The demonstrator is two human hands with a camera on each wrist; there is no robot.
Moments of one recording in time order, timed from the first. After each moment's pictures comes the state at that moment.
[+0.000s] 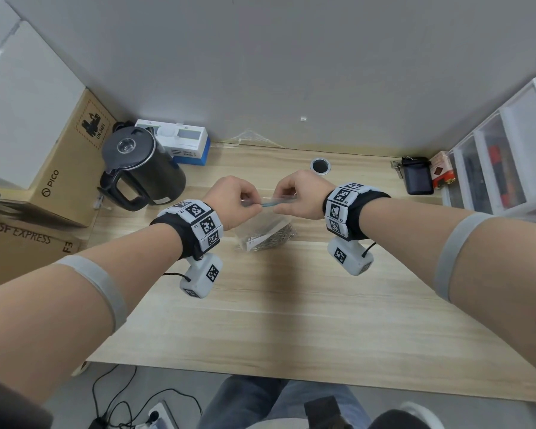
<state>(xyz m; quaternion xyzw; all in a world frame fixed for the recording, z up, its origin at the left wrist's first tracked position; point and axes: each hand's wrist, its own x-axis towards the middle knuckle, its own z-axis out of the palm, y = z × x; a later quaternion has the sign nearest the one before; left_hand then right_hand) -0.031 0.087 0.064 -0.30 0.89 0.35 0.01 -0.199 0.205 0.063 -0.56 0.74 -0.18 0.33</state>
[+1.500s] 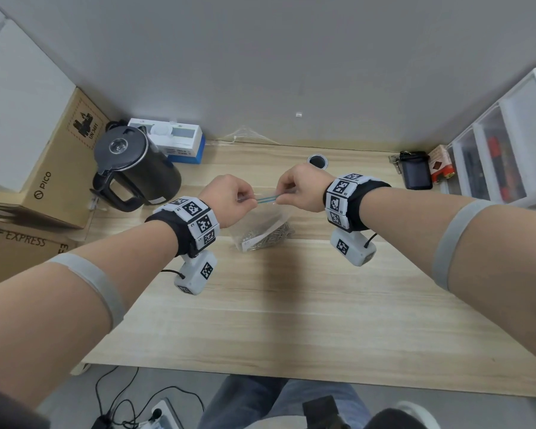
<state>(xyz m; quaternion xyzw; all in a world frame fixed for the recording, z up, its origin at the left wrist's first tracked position) -0.039 0.085 0.064 -0.30 0.90 0.31 0.05 -0.214 0.200 0.057 -0.55 0.76 -0.14 0.32</state>
